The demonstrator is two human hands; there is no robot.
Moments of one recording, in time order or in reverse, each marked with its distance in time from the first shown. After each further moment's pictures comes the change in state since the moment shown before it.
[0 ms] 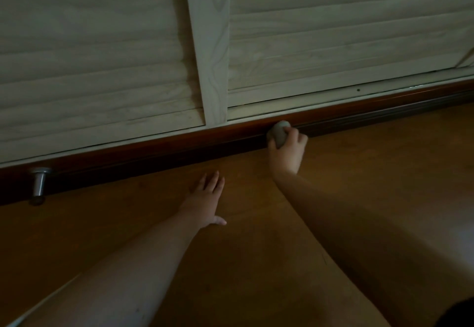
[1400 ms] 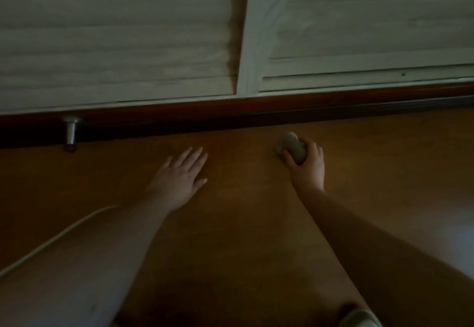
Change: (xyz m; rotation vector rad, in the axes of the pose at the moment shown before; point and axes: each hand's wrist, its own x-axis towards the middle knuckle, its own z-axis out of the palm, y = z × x) left_hand -0.076 -0.078 0.017 0.055 0.171 -0.044; right_hand -0.060 0.034 -0.027 -0.092 -0.271 -0.028
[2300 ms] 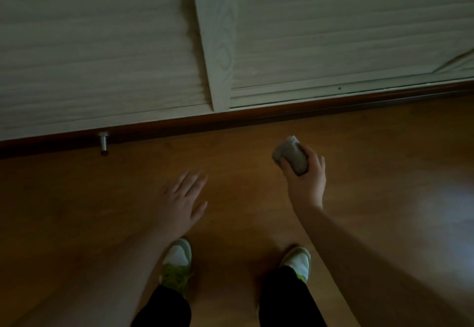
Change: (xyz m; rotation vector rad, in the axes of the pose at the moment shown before) left_hand -0.172 0.096 -0.182 -0.091 -0.071 0.035; right_hand -0.078 -0.149 -0.192 0.091 0.050 0.148
